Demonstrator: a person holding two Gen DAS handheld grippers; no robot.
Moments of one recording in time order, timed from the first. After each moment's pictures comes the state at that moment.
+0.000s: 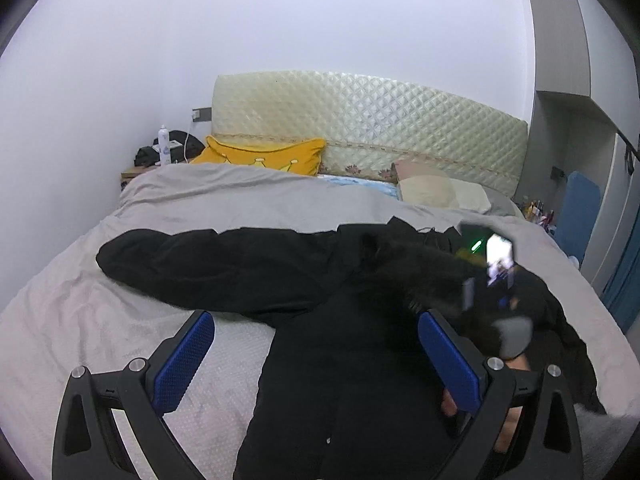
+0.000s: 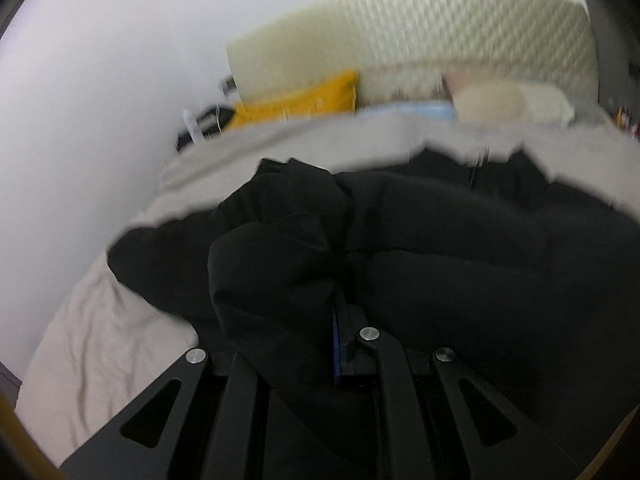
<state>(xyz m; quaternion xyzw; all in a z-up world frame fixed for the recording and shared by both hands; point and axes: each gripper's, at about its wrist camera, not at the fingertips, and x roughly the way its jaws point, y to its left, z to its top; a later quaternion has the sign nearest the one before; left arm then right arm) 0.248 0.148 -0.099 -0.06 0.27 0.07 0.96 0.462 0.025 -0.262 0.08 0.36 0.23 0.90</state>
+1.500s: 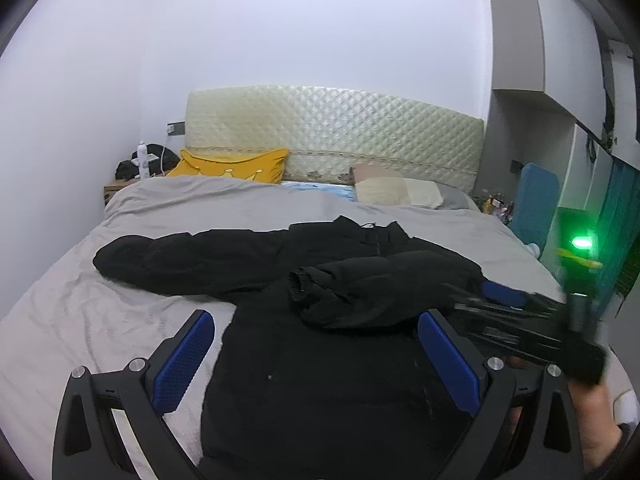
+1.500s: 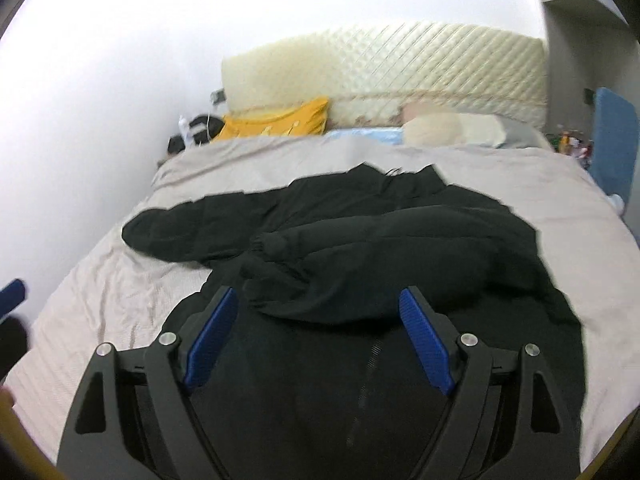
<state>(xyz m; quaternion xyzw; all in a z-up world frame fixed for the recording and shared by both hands) 0.142 0.071 -0.048 -0.04 0.26 0.02 0.96 0.276 -0.092 -0.150 0.05 0.32 0.18 0.93</state>
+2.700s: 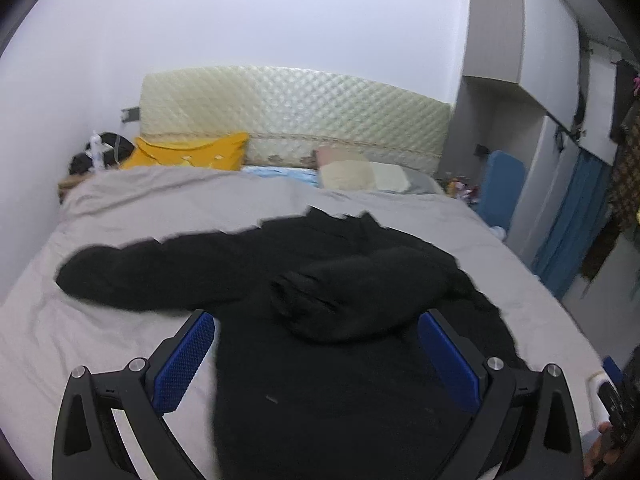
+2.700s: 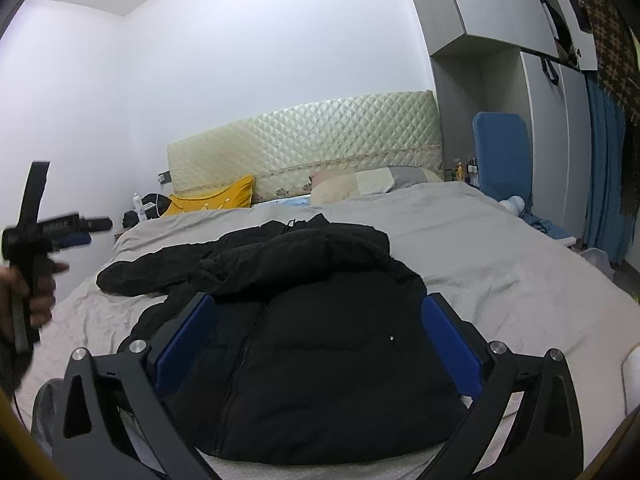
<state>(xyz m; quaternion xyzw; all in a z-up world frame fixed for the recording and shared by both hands) 0.209 0.134 -0.024 -0.04 0.30 -0.07 0.95 0.080 -0.219 -0.142 0.09 0.19 0.05 0.98</state>
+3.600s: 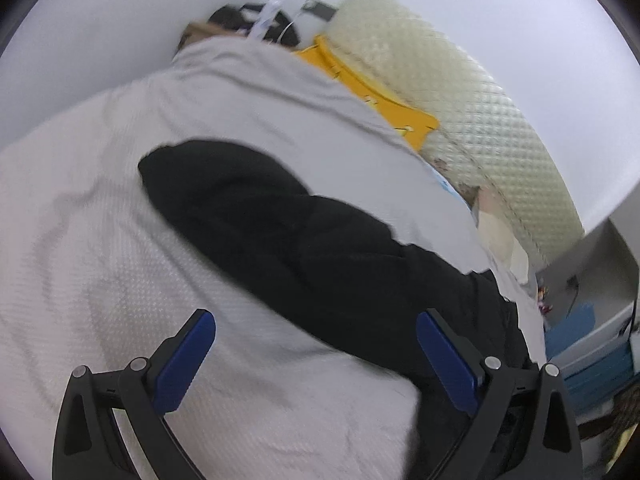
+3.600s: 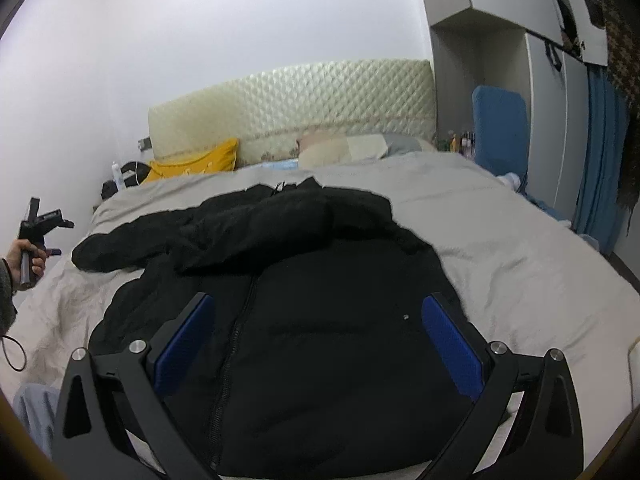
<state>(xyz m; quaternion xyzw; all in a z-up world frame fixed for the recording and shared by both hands) 0.347 0.503 -0.187 -0.33 0.38 0.08 0.86 0.133 -0.173 -0.172 0.07 0.26 0.02 0.96</state>
